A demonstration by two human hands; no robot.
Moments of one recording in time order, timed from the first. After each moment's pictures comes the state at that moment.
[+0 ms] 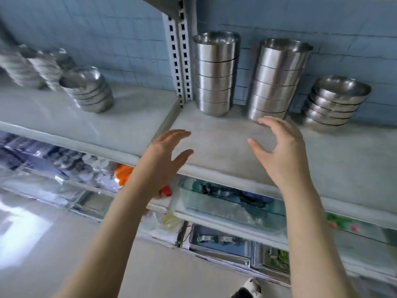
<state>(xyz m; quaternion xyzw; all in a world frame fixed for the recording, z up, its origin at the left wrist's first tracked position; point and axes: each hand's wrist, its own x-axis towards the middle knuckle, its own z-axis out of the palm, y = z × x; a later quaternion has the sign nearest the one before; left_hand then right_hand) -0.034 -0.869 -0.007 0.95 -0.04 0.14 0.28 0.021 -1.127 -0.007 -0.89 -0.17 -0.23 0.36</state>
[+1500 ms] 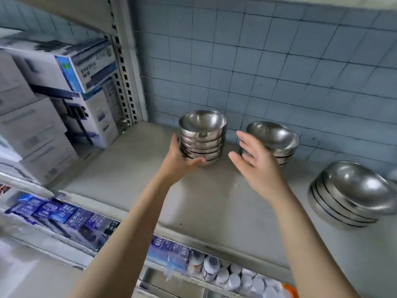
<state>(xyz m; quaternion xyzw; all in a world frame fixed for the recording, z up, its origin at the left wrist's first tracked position) 0.210 -0.128 -0.056 0.79 0.08 0.07 0.61 0.187 -0.355 0.007 -0.81 -0.19 -0.03 0.56</state>
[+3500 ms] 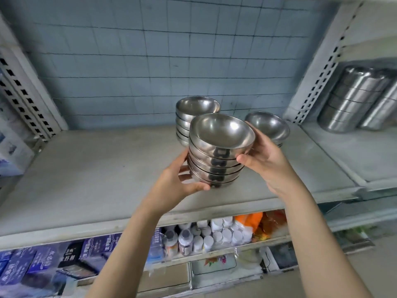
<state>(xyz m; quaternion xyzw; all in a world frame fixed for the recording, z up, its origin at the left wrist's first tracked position) 0.110 -0.223 -0.040 0.78 -0.21 -0.09 0.58 0.062 -0.454 0.019 -0.73 -0.06 -0.10 0.67</state>
